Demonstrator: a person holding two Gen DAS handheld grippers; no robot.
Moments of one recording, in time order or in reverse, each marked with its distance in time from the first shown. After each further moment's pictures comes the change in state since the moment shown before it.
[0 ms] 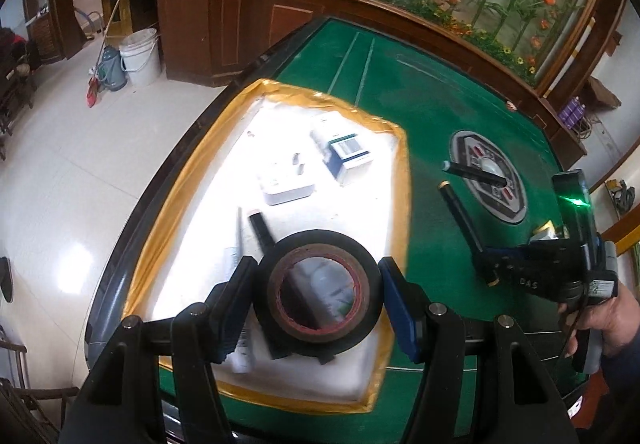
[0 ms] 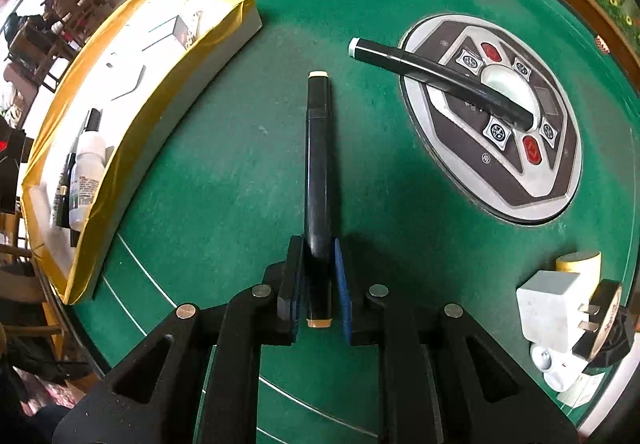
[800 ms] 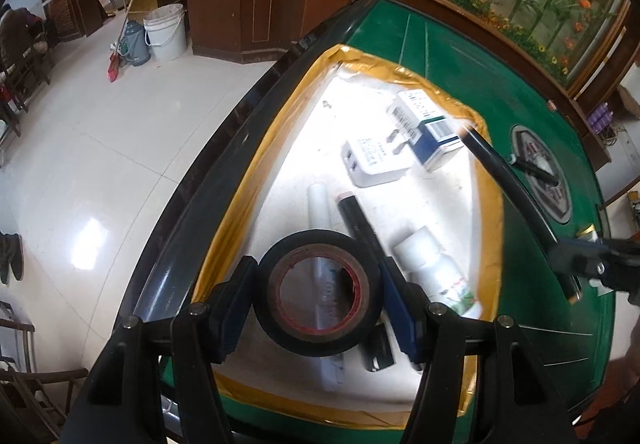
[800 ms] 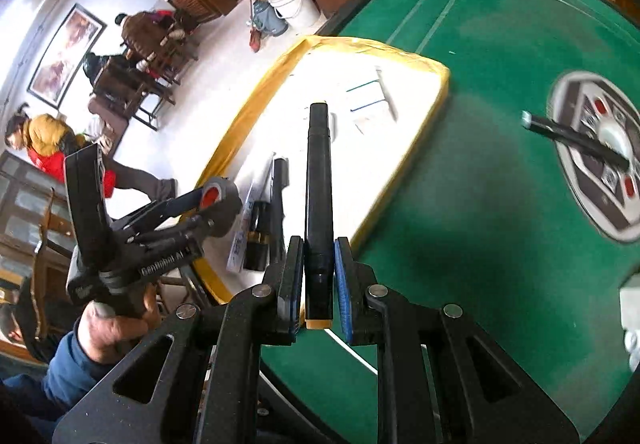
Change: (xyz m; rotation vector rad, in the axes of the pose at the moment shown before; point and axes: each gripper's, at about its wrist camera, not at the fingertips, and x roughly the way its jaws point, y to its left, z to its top) left arm 0.030 0.060 0.000 -0.044 0.068 0.066; right arm -0.051 0.099 0.013 0.013 -0.113 0.376
